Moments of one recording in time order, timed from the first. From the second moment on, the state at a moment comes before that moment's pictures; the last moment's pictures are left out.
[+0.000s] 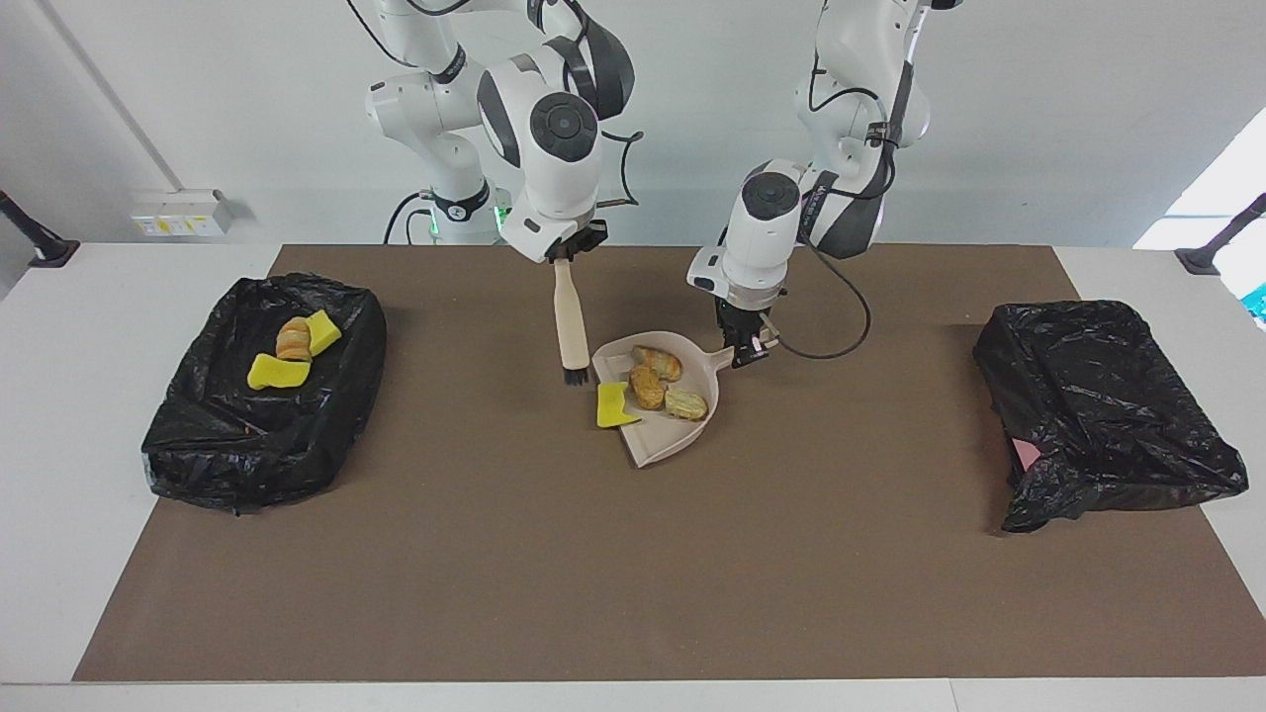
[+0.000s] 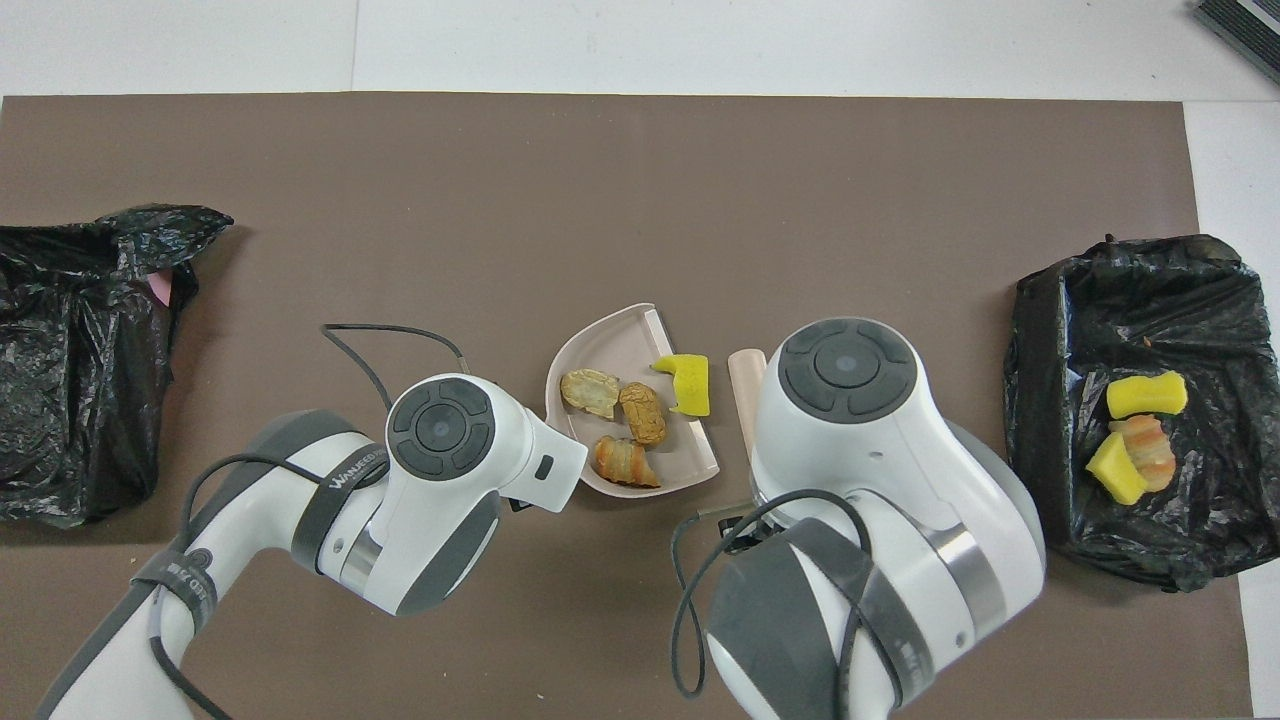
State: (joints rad) left arm -0.53 0.10 -0.07 -2.17 0.01 2.26 0.67; right arm 0.32 -0.01 0.22 -1.94 0.09 1.55 0.37
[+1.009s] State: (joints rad) left arm -0.19 0.11 -0.06 -2.10 -0.32 2.23 1.25; right arm 0.55 -0.12 0.22 -2.19 0.17 1.82 0.66
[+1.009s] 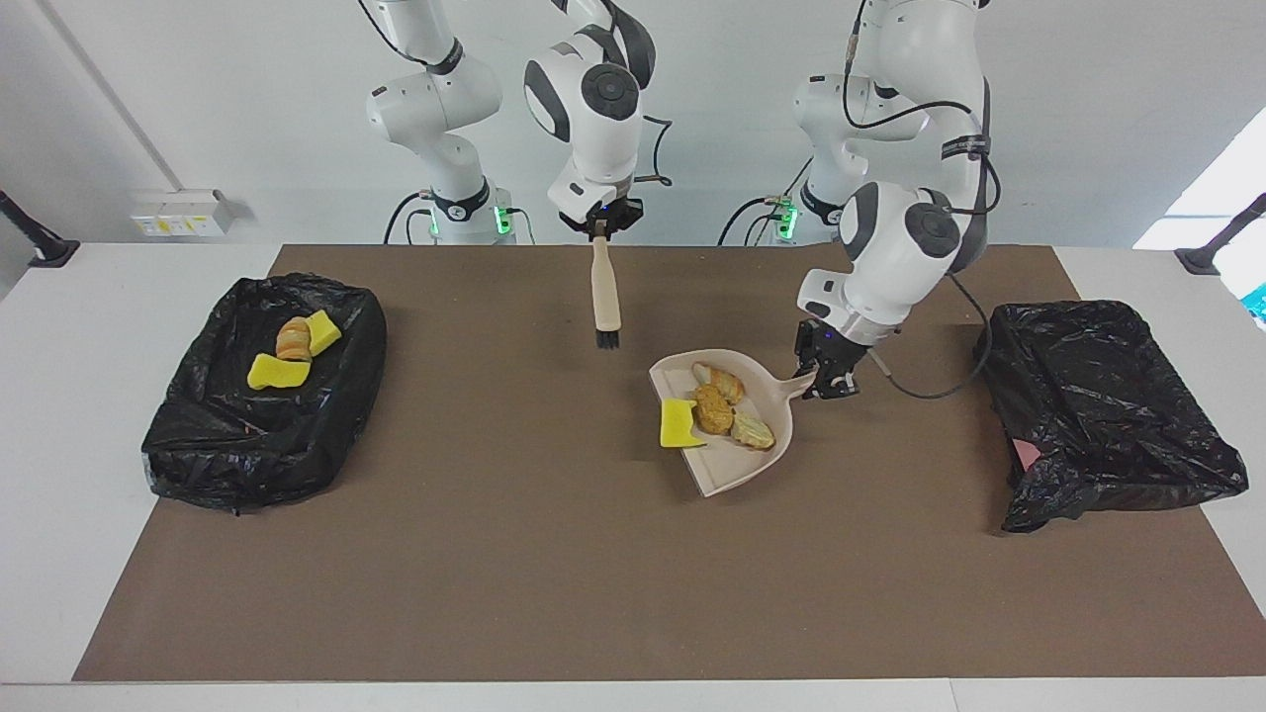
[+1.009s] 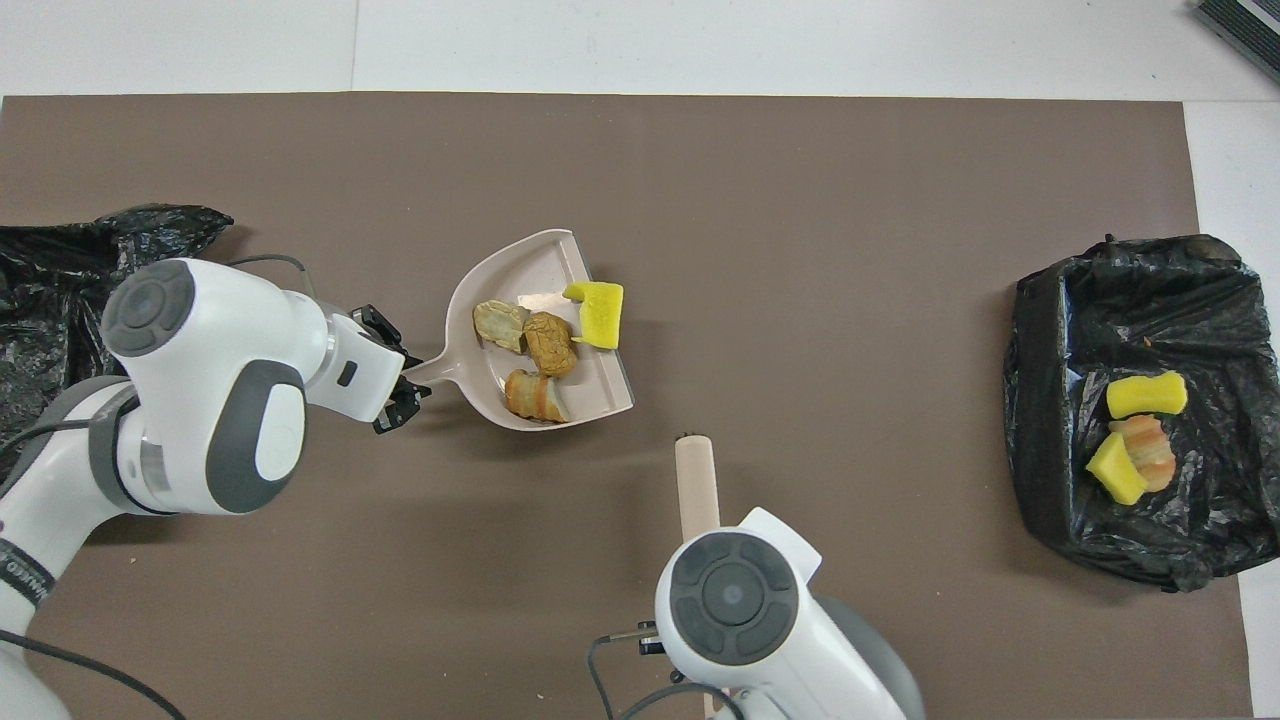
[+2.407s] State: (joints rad) left arm 0.10 0.07 -0.05 -1.91 -0.44 1.94 1.62; right arm 0.69 -0.04 0.22 -2.32 0.17 2.03 0.77
